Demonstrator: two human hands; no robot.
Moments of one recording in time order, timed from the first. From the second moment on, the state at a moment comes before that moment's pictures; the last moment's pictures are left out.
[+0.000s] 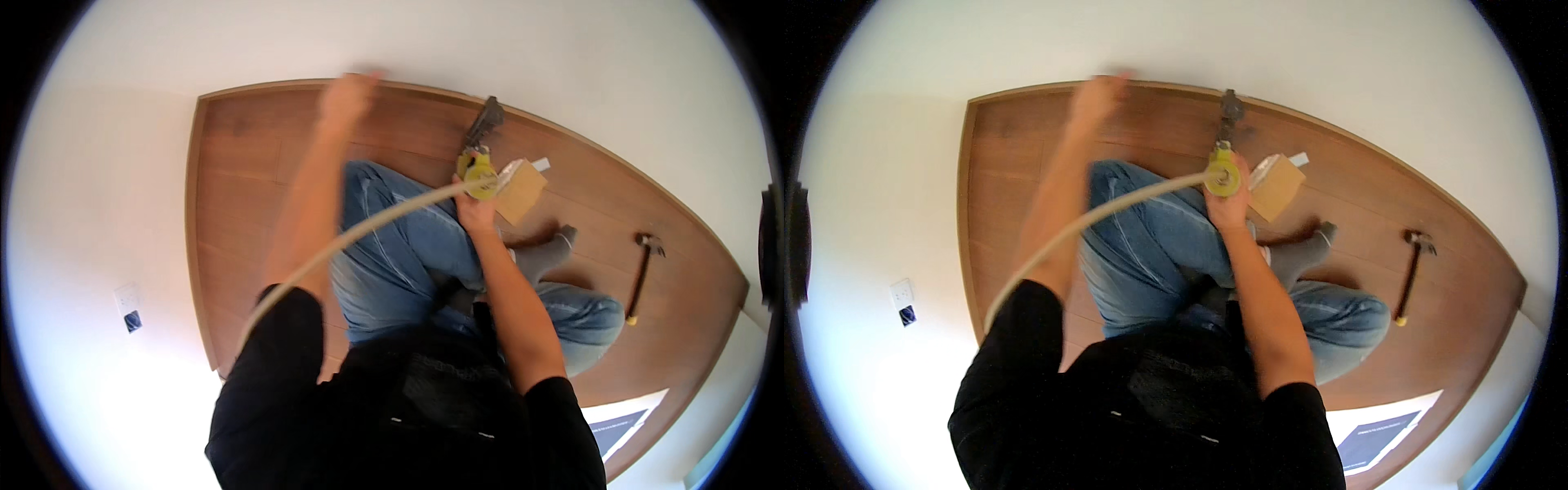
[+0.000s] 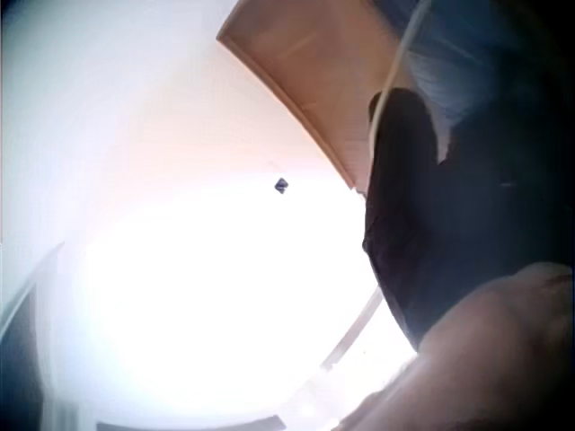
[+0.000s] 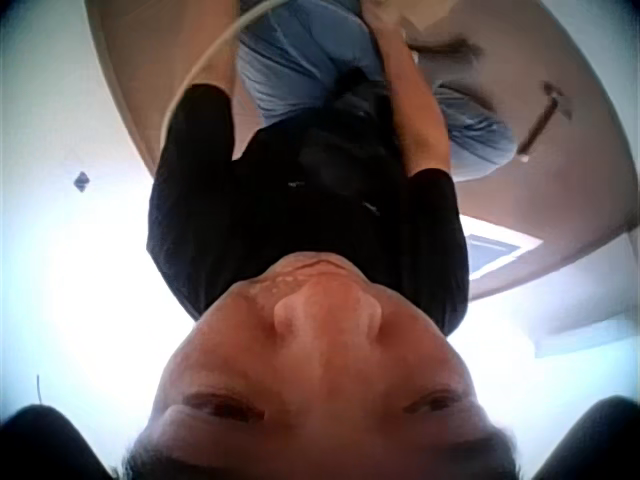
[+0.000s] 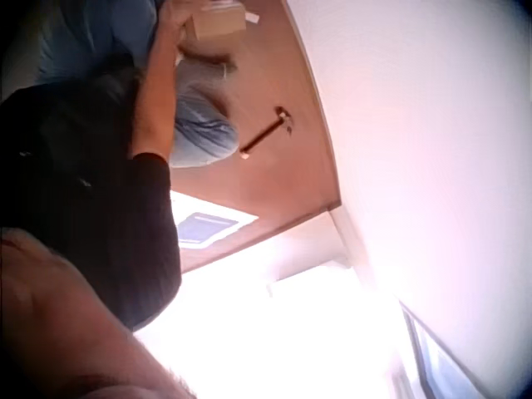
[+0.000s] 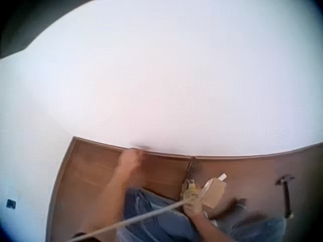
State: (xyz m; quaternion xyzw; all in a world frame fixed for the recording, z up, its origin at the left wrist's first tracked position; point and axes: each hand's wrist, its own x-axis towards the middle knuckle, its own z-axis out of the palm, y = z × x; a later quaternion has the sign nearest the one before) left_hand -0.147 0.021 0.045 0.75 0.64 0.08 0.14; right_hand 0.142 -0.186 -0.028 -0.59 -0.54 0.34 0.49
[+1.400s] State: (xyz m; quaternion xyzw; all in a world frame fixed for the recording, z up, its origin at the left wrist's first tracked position) left_hand -0.587 -0.410 -0.043 0.58 0.79 0.00 0.21; right_hand -0.182 -0.081 0.357 -0.25 -0.95 0.20 -0.02
